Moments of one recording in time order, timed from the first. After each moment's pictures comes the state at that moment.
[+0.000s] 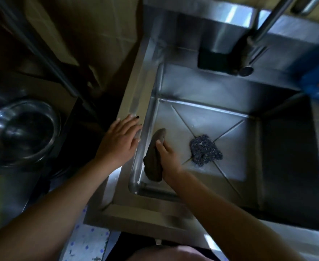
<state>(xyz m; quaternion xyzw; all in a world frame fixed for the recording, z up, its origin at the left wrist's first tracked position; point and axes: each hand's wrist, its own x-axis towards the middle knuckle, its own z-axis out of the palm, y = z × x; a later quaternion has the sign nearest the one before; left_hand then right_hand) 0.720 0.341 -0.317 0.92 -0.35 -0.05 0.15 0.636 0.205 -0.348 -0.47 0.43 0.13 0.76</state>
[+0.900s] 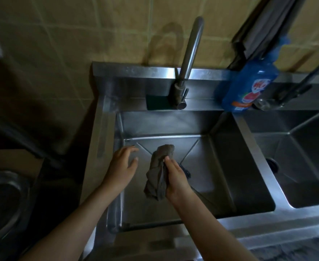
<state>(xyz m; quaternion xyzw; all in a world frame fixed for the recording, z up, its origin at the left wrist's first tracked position) 0.709 0.257 -0.265 0.86 -0.30 -0.13 0.40 0.602 0.140 -0.260 -0.30 0.42 -0.11 0.85</state>
